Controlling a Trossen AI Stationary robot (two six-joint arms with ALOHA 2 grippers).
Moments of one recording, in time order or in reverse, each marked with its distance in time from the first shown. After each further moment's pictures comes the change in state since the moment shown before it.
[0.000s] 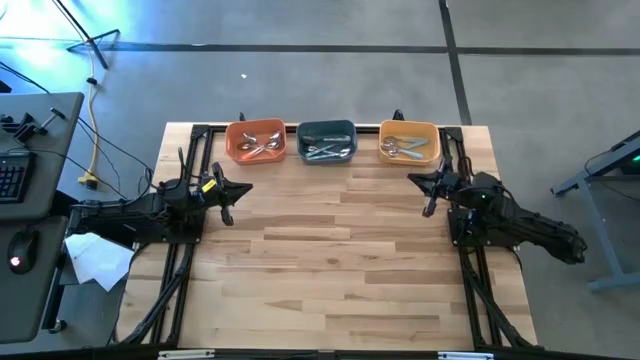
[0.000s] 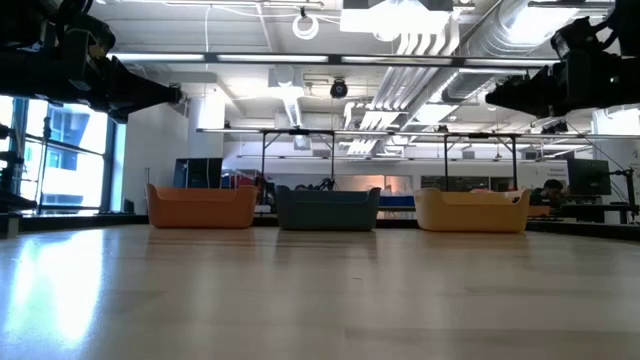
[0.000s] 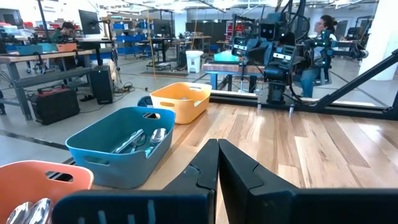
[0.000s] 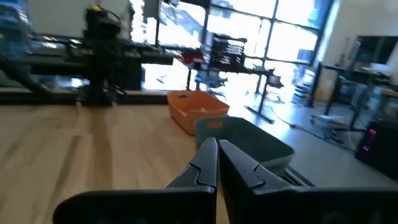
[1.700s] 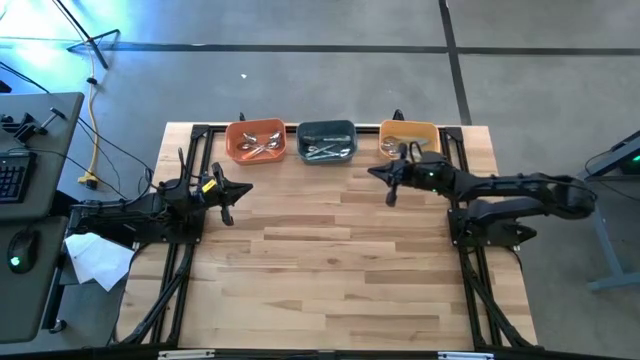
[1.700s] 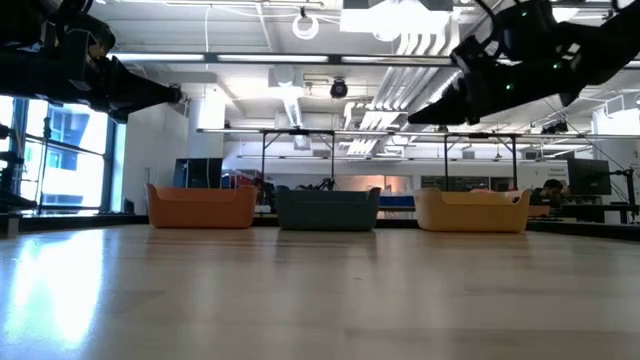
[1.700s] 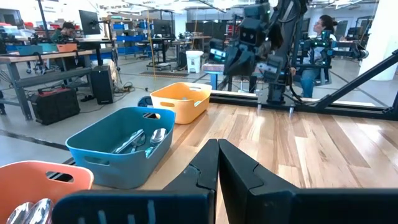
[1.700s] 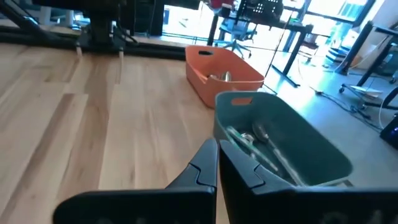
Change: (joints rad) left arm 0.000 0.000 0.000 0.000 0.000 0.000; right arm 0.002 1.102 0.275 0.564 -0.065 -0.100
